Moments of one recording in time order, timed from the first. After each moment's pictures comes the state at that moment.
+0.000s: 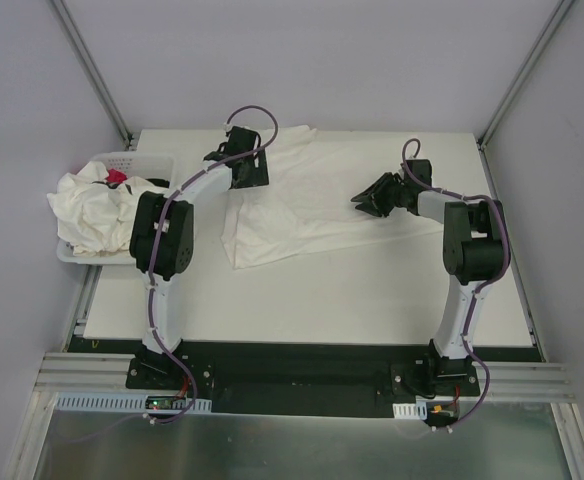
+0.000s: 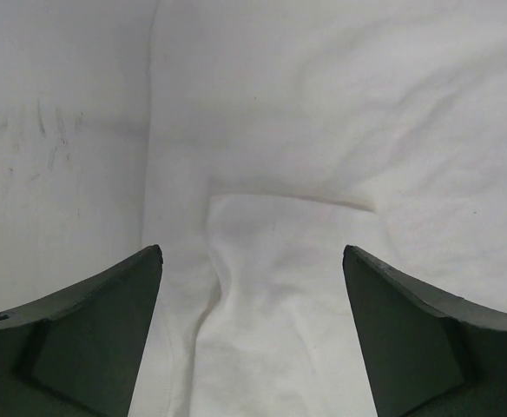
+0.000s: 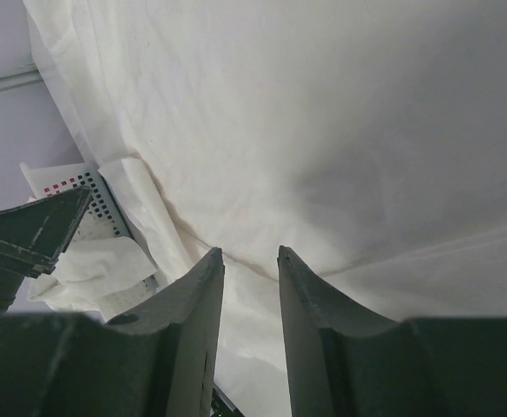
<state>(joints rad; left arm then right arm) -0.33 2.11 1.66 -0.44 -0.20 -0.40 0.10 2.05 1.28 -0.04 -0.56 0.94</state>
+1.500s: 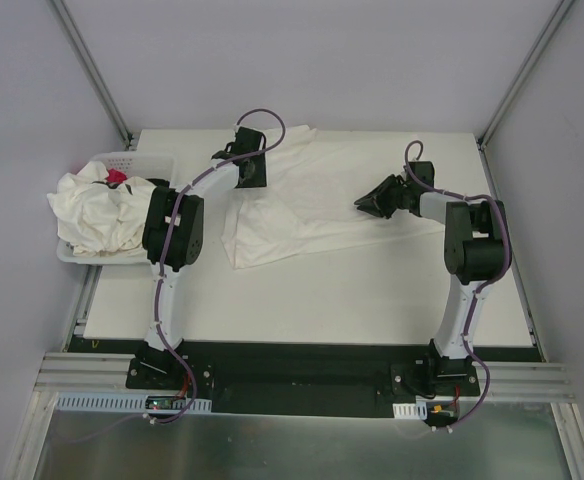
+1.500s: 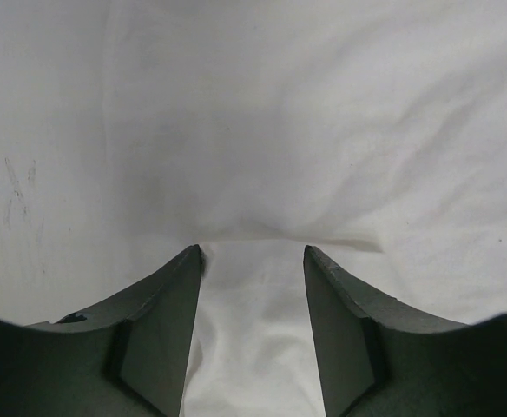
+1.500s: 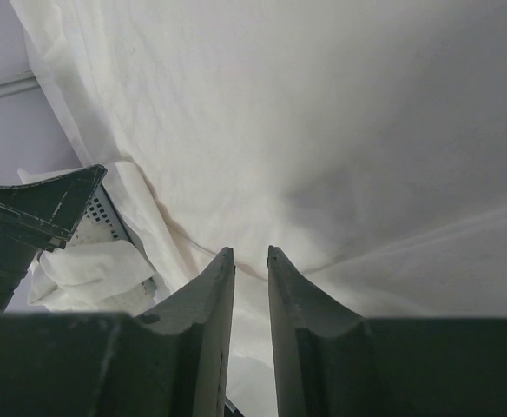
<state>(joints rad) -0.33 2.24 1.79 -0.44 -0.17 -0.33 0.08 2.05 1.26 -0.04 -0.57 0.94</state>
